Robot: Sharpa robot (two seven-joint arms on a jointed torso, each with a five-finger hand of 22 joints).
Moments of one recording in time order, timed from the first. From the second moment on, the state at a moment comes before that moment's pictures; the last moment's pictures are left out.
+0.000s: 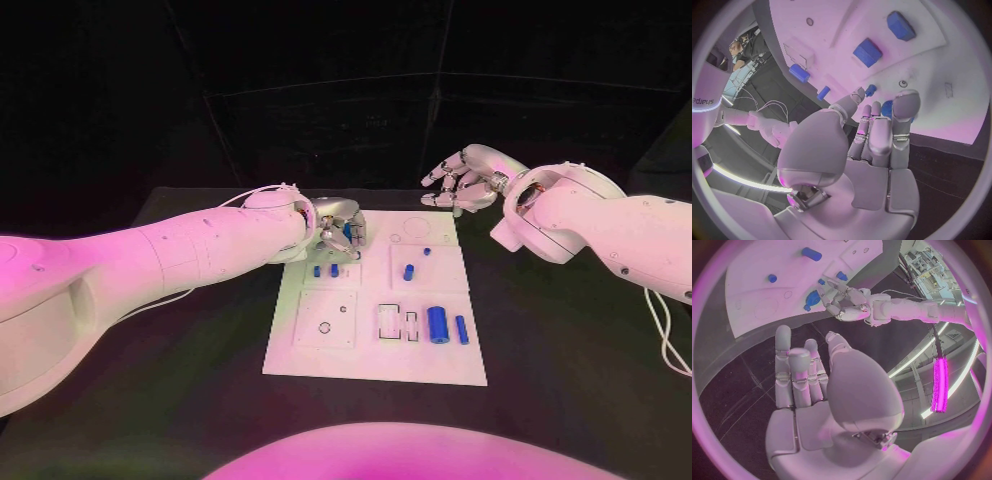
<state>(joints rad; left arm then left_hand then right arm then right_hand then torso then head) 1.20 -0.46 -0.14 1.00 -1.27 -0.03 0.12 1.26 -0.08 0.39 -0.18 0.05 0.86 0.16 0.39 0.09 0.89 0.10 0.46 0.15 1.45 0.00 1.27 1.01 0.16 1.41 0.10 0.89 0.86 1.27 -0.76 -0.03 1.41 -1.07 -0.27 -0.09 1.44 -0.07 0.03 0.24 0.39 0.82 0.17 0.18 0.07 1.02 0.08 0.89 0.68 1.42 0.00 1.00 0.86 0.18 1.05 0.11 0.89 0.42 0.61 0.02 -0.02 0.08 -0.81</state>
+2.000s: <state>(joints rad) 1.19 -0.40 -0.14 0.94 -1.34 0.01 0.10 1.26 -0.05 0.43 -0.19 0.05 0.91 0.15 0.35 0.07 0.95 0.08 0.45 0.12 1.46 -0.01 1.27 1.00 0.15 1.42 0.09 0.93 0.90 1.27 -0.75 -0.03 1.41 -1.07 -0.27 -0.09 1.44 -0.07 0.03 0.24 0.39 0.82 0.17 0.18 0.07 1.02 0.08 0.89 0.68 1.42 0.00 1.00 0.86 0.18 1.05 0.11 0.89 0.42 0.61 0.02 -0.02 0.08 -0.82</state>
